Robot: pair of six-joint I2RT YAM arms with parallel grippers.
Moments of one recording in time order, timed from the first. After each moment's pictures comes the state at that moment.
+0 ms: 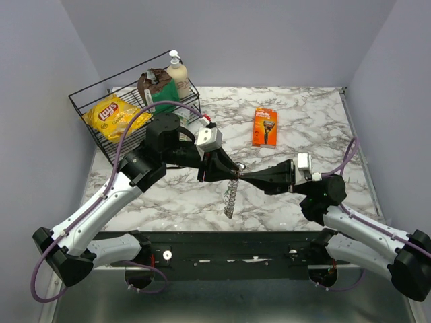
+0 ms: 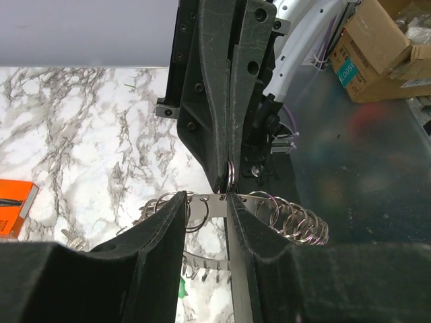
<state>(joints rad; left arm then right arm) -0.73 1.11 1.22 -0.31 0.95 0.07 0.72 0.93 0.44 1.17 -0.74 0.27</state>
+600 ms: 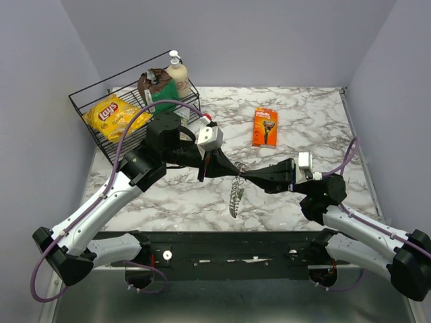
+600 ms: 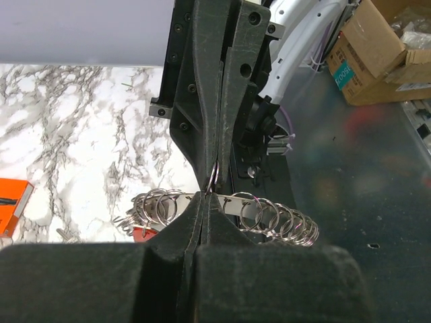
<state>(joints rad) -0.73 1.12 1.24 -0.32 0.95 0.06 0.71 0.94 0.44 1.19 -0.73 0.27</state>
